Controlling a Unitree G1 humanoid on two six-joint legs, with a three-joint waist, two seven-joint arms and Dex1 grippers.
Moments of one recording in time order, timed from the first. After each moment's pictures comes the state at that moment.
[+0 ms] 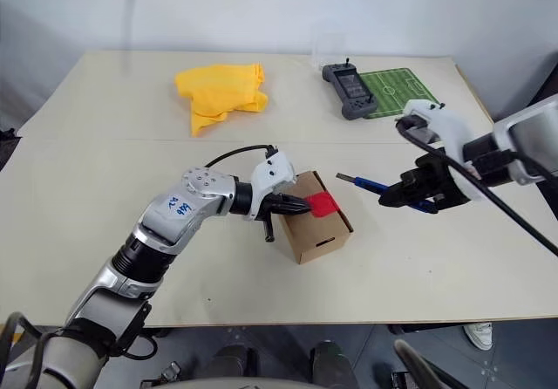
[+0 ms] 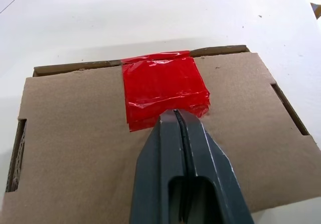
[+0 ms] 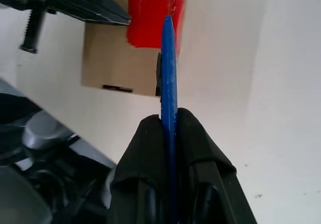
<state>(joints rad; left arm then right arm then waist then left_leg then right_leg) -0.79 0.38 -0.38 -0.04 -0.20 0.78 -0.85 0.84 -2.23 -1.13 0.08 1.96 1.09 0.44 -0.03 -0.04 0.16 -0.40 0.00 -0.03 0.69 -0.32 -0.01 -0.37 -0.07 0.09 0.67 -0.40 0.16</state>
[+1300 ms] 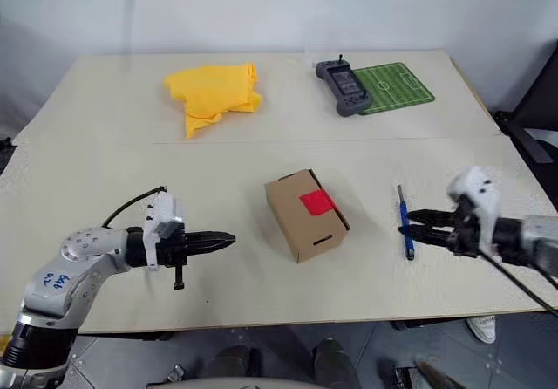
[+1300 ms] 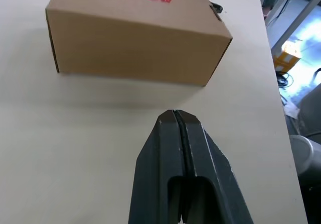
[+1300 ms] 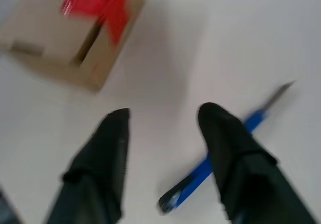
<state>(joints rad) -0.19 0.65 0.05 -0.30 -0.46 0.54 -0.99 1.21 -2.12 -0.52 -0.01 1.58 -0.40 0.64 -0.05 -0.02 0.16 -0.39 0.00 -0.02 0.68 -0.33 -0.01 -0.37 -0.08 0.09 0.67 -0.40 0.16</state>
